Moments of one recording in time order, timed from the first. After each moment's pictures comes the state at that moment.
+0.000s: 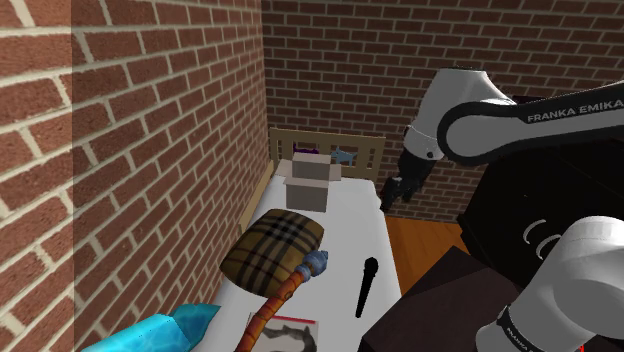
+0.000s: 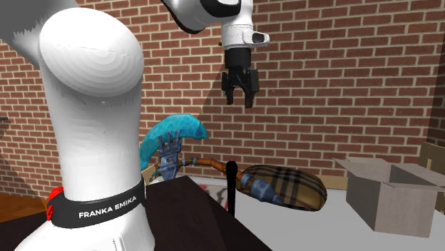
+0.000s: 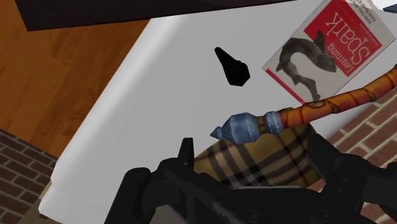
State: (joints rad) arm 0.06 -0.70 0.09 -2.76 0.15 2.19 0.10
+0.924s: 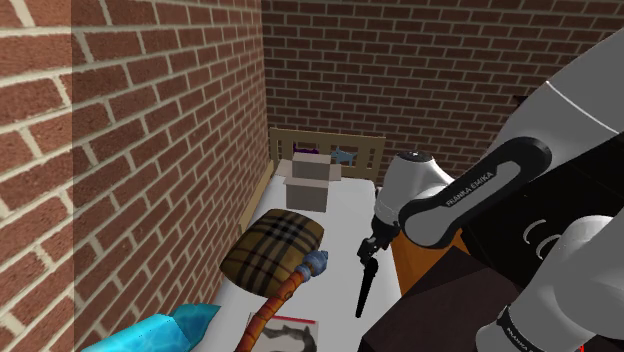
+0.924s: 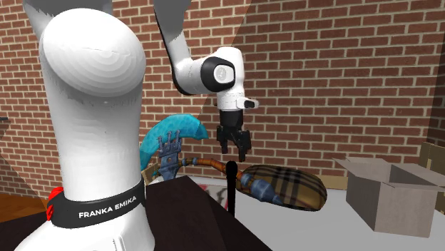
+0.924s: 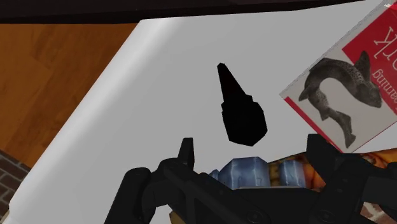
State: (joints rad) arm 0.09 -0.21 0.21 -2.89 0.14 2.77 0.16
